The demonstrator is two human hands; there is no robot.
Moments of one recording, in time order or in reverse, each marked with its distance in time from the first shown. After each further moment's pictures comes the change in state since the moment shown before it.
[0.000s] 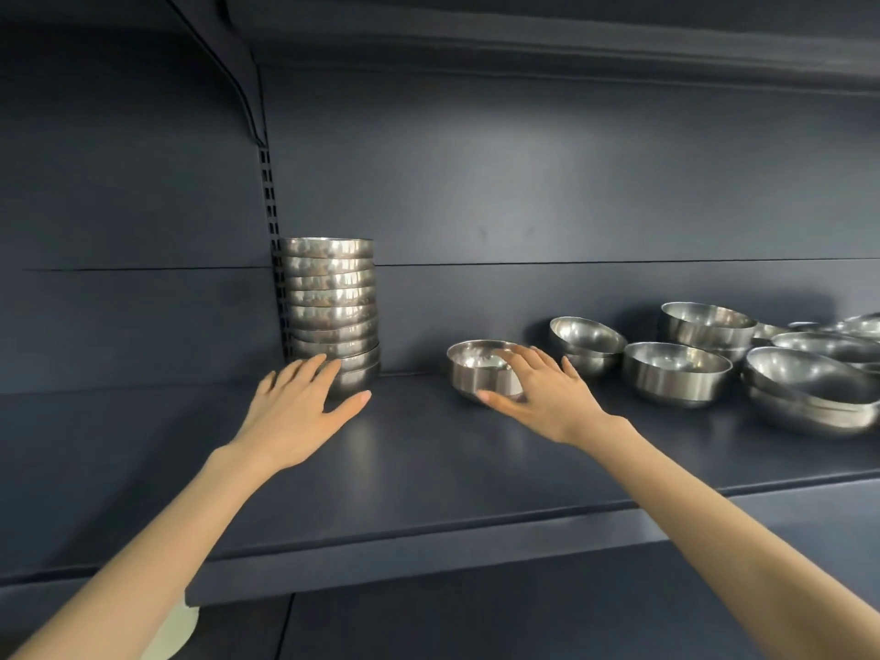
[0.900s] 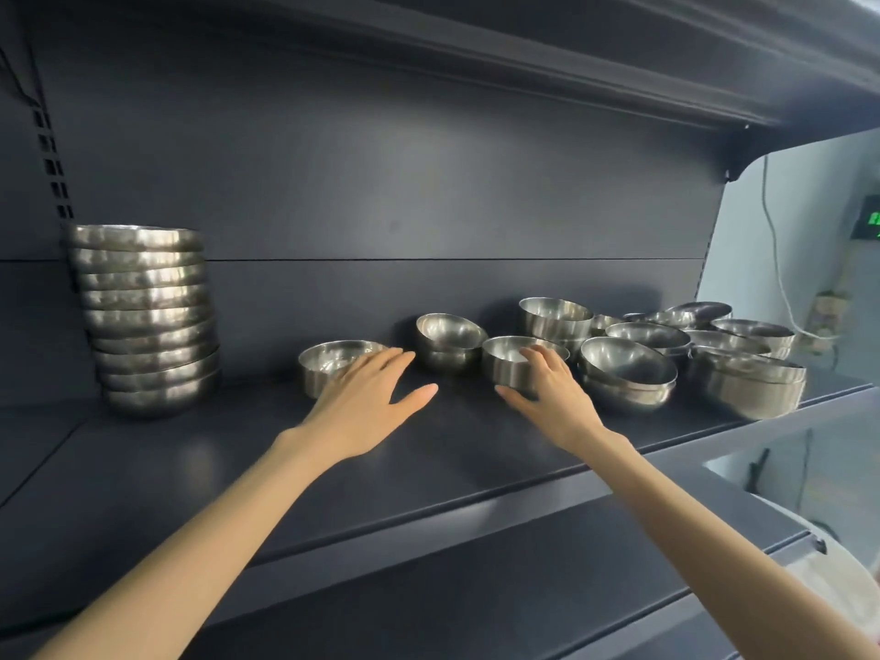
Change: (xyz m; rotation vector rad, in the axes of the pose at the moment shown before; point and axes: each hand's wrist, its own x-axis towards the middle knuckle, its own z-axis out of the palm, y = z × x) left_hand 0.033 0.208 0.013 -0.324 -0.015 0.418; right_hand -0.067 0.141 -0.044 0.053 0.209 0.299
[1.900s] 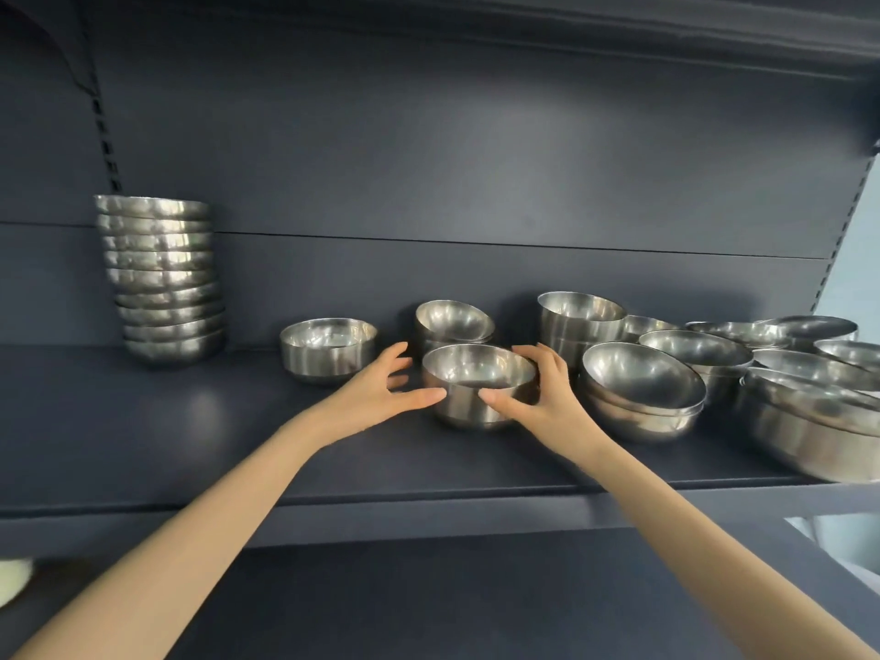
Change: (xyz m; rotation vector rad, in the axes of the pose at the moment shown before) left_hand 0.040 0.045 0.063 -0.740 -0.044 -0.352; right_hand 0.021 0.073 0.007 0.749 -0.251 -0.149
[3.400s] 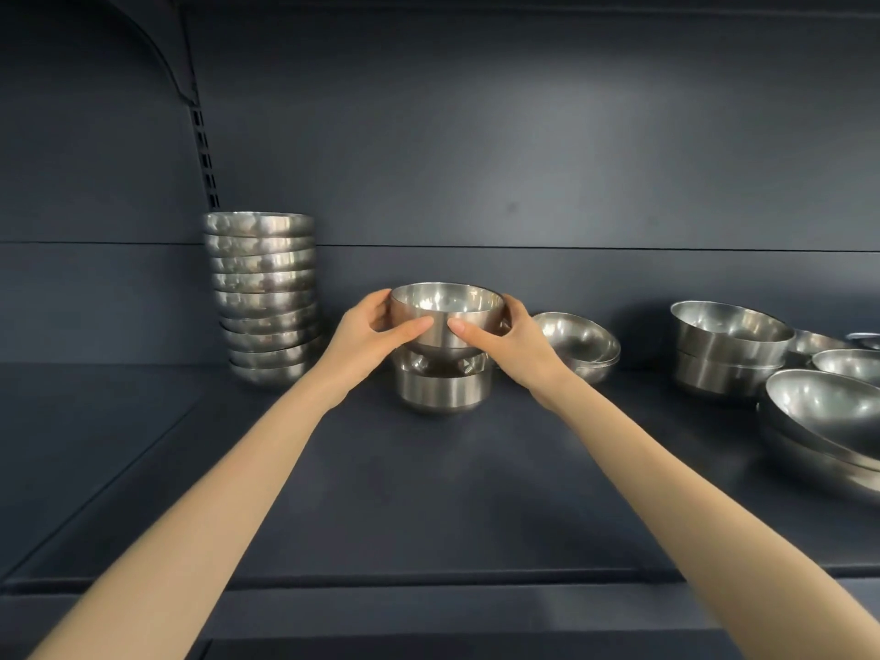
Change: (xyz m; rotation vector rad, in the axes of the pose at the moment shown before) left_hand 0.020 -0.033 -0.151 -0.184 0.349 0.211; right_hand 0.131 -0.091 0.140 0.269 -0.008 0.031
